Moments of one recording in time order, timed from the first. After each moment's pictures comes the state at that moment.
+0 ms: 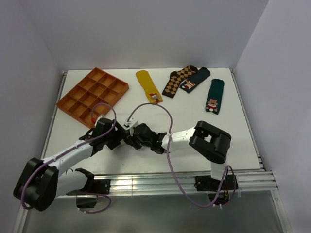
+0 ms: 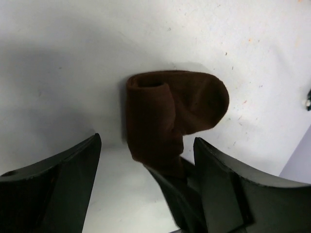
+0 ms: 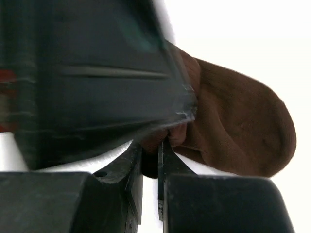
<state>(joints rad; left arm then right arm) -0.47 1.15 0.45 -0.14 0.01 -1.12 1.11 1.87 0.93 0.34 0.13 0.23</state>
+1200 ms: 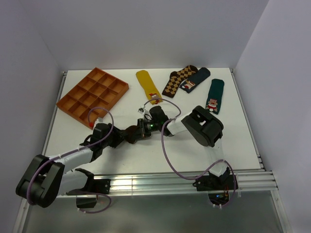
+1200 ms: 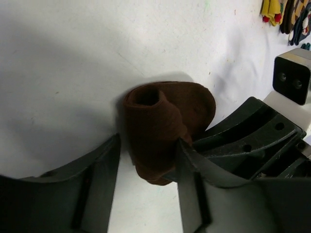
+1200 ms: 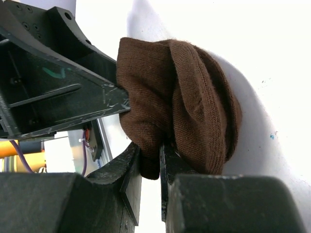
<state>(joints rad) -0.42 1.16 0.26 0.21 0.03 -1.20 0.74 2.08 0.97 0.53 -0.74 0.76</state>
